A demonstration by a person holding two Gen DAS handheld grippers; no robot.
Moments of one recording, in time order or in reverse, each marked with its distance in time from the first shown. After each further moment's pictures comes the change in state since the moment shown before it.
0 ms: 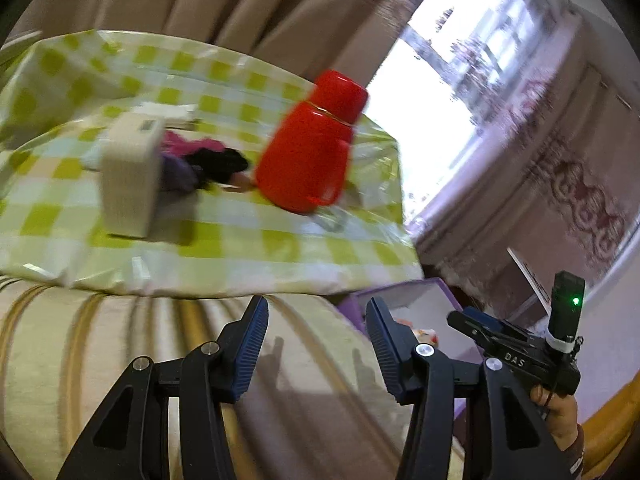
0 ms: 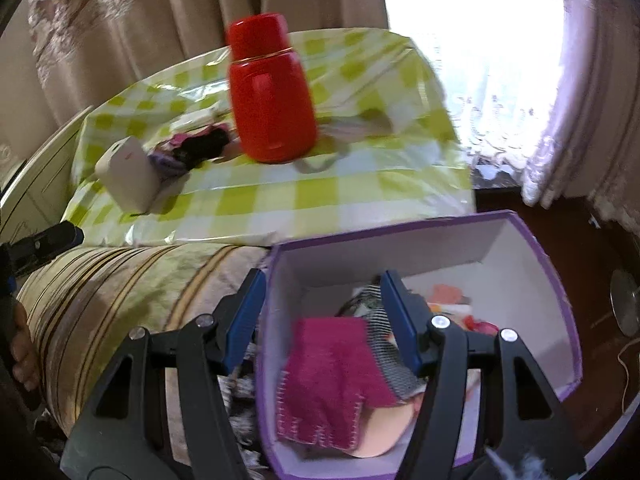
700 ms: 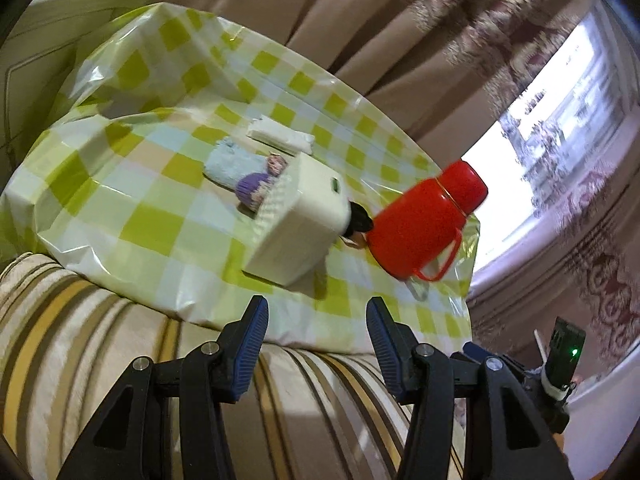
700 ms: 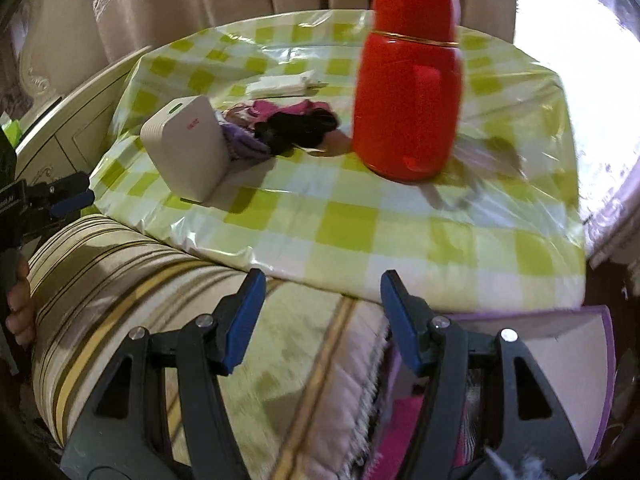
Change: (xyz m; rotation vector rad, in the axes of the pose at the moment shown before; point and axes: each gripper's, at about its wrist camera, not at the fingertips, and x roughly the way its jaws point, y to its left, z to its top) left arm -0.031 0.130 0.039 -0.262 -0.102 0.122; right arm 0.080 0.110 0.050 -0.231 0.084 0.146
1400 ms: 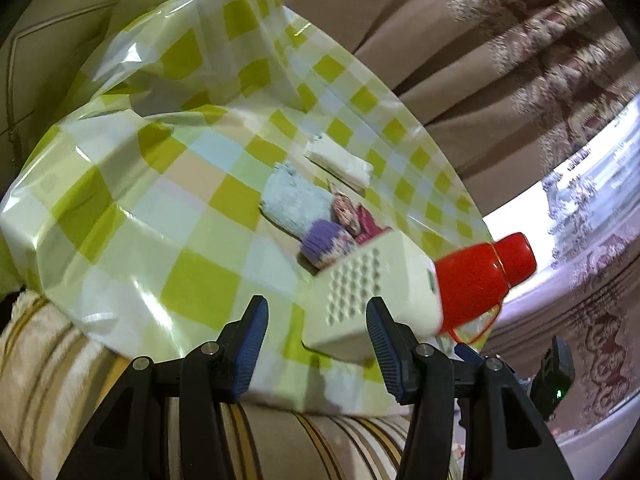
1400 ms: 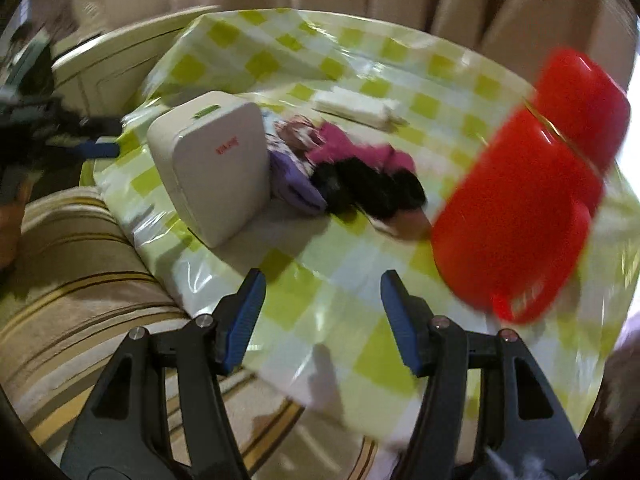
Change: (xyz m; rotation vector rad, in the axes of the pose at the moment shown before) left arm 0.036 0.075 0.069 -0.169 0.009 0.043; right arm 0.081 0.060 0.071 -0.365 -0.051 0.074
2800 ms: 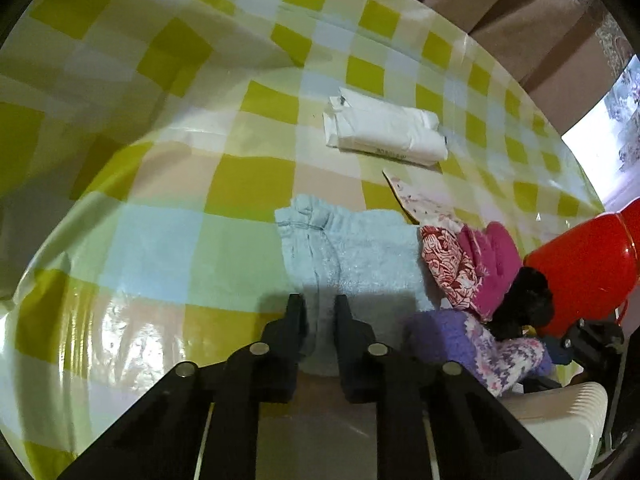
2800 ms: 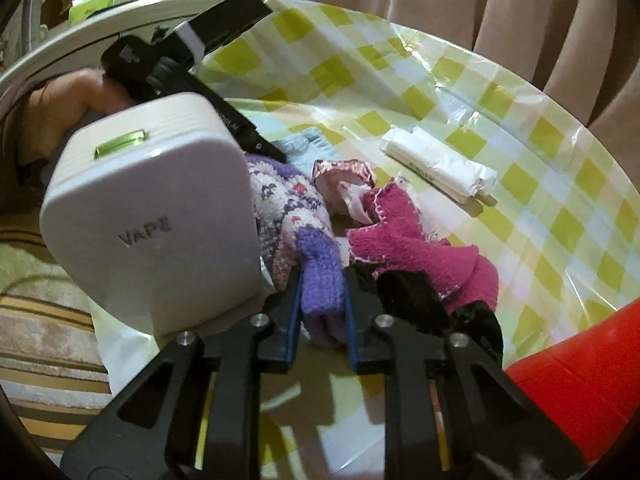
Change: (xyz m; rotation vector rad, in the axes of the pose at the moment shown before) left arm 0.166 -0.010 0.092 0.318 0.225 0.230; right arm 0.102 -0.004 0.056 -0.250 -0.097 0.195
